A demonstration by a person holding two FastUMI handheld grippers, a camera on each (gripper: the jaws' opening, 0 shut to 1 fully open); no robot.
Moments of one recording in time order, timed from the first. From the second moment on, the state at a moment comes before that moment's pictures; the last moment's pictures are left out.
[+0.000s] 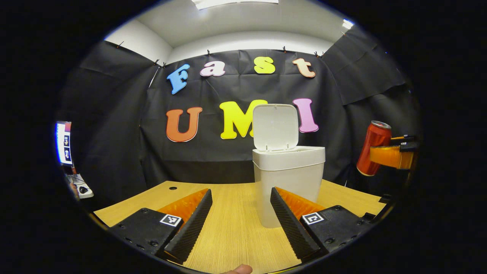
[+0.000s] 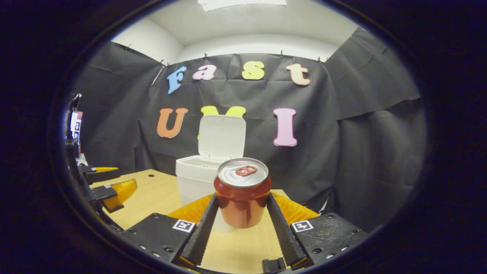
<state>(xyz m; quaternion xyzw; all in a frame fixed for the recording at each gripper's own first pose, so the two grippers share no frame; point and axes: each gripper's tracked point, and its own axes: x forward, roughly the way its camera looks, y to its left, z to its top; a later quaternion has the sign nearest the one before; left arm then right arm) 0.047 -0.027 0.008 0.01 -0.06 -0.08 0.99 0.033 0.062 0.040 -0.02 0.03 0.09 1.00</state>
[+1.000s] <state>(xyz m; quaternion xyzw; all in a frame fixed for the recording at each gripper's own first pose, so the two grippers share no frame) 0.053 0.035 0.000 -0.08 -0.04 -0.06 0.99 0.125 0.173 0.161 -0.08 0.04 0.12 0.99</state>
